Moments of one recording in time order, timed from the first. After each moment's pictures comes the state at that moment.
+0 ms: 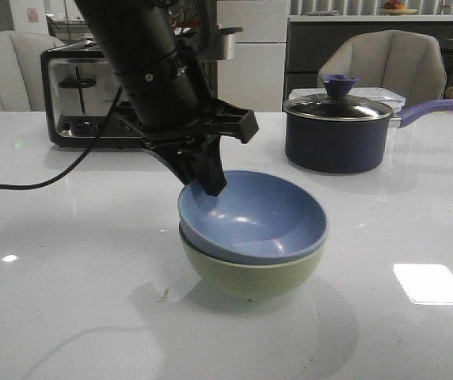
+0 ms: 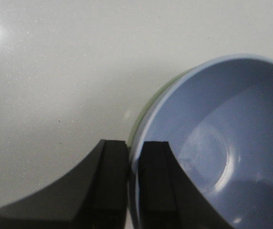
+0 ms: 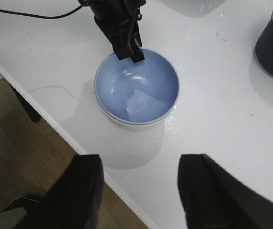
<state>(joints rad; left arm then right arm) -0.62 1.93 -1.47 -0.21 0.77 0.18 0.49 0.66 -0.76 0.22 0.80 -0.28</state>
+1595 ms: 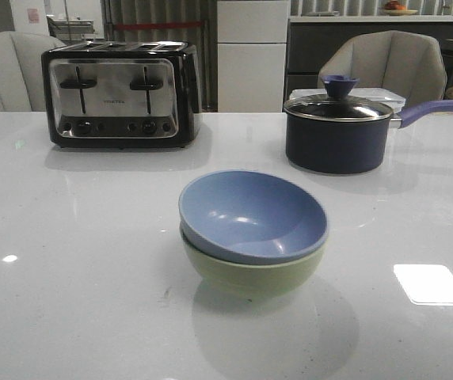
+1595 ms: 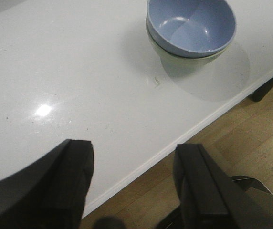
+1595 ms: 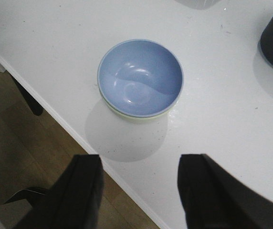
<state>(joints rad) -0.62 0.69 -0.70 -0.02 0.84 0.07 0.49 0.66 -0.76 0.22 0.83 -0.28</state>
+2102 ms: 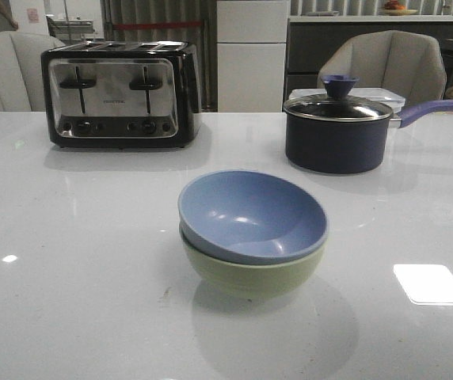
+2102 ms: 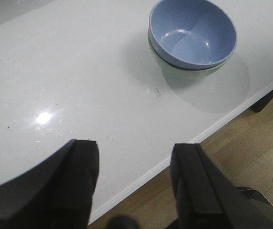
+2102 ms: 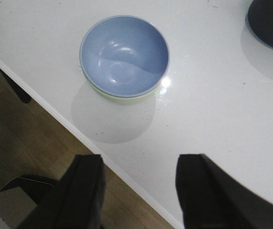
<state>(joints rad) -0.62 0.69 -0.69 -0.01 0.80 0.05 0.49 0.66 -0.76 0.14 0.88 -0.20</state>
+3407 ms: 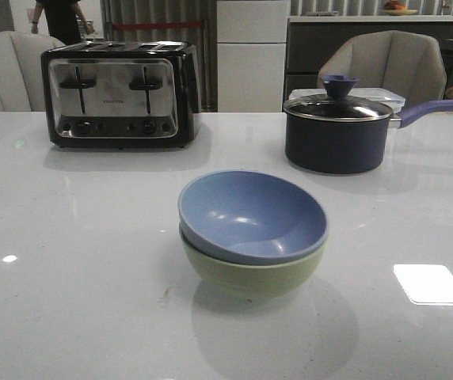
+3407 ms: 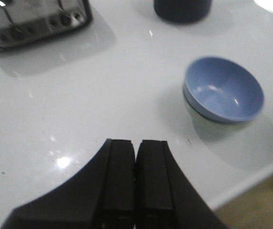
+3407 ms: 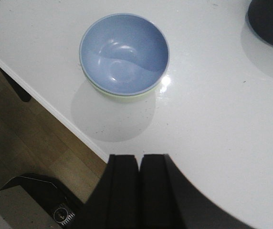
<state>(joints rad) -0.46 0.50 -0.62 -0.01 0.65 0.05 0.49 0.65 -0.76 0.14 0.88 -0.20</state>
